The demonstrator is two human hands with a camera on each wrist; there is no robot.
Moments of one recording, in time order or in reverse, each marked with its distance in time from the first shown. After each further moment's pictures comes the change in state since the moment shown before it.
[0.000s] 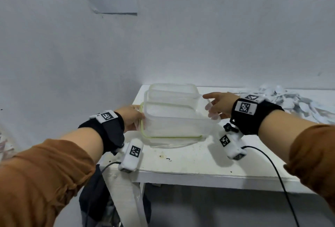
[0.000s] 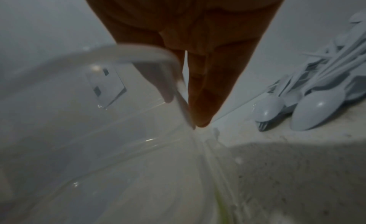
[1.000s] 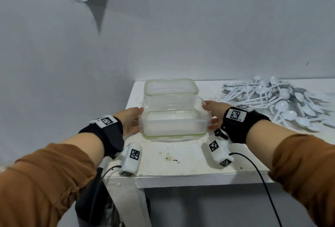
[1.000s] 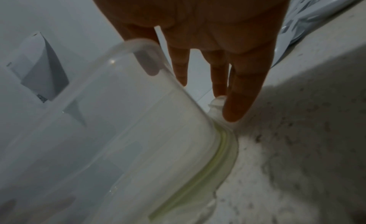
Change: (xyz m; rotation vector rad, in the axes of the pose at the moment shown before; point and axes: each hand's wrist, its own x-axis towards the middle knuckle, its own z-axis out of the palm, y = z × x) left_hand 0.030 -0.014 -0.010 -0.251 -0.031 -0.127; right_hand 0.019 0.013 0.048 0.209 0.089 0.260
